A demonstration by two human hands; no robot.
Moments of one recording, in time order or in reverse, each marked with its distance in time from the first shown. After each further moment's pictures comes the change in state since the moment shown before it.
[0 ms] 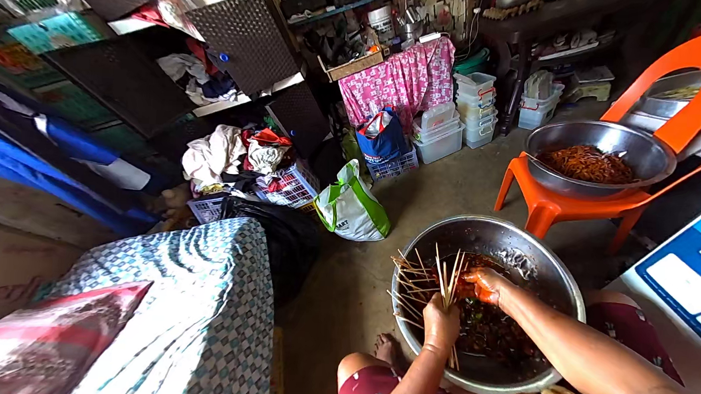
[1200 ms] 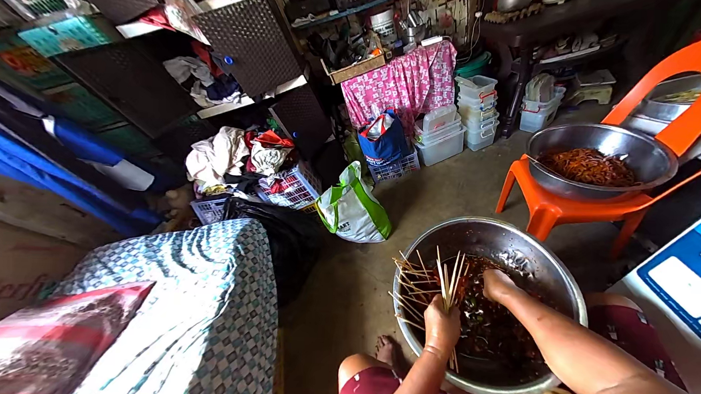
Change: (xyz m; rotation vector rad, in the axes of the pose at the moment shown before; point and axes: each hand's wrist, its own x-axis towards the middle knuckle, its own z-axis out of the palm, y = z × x) left_hand 0.003 -0.001 0.000 0.031 0.002 -0.012; right_hand 0.010 -0.013 -0.019 -1.605 0.203 0.129
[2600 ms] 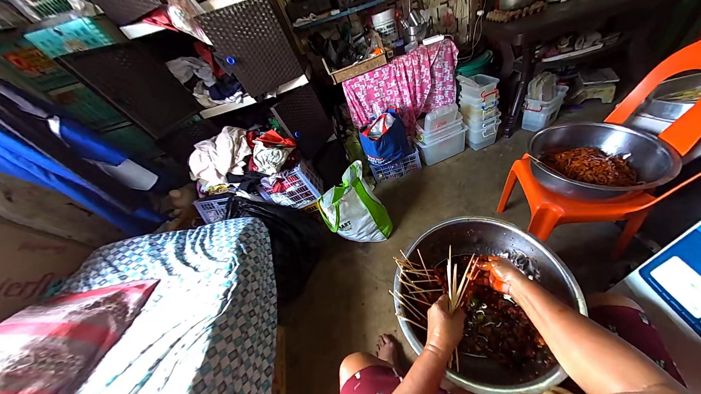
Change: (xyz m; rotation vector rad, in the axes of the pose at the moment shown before) left_hand -0.001 0.000 -0.002 0.012 -0.081 0.064; right_hand 0.009 0.006 -0.008 1.619 -0.020 -0.145
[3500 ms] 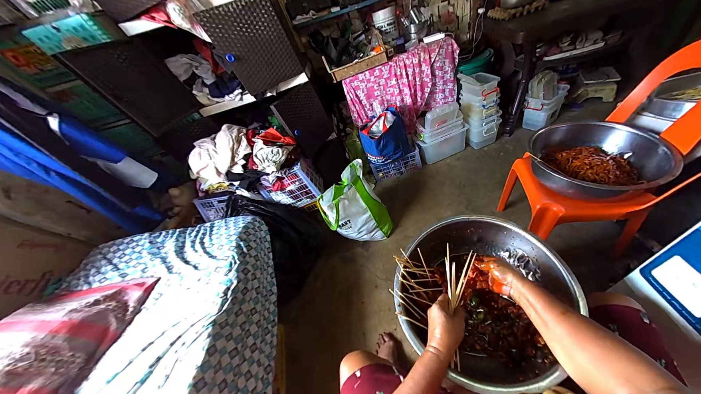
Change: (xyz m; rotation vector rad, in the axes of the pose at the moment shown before) left_hand -0.005 0.001 0.002 -0.033 0.034 0.000; right_hand -0.012 0.000 0.004 -0.079 -0.070 0.034
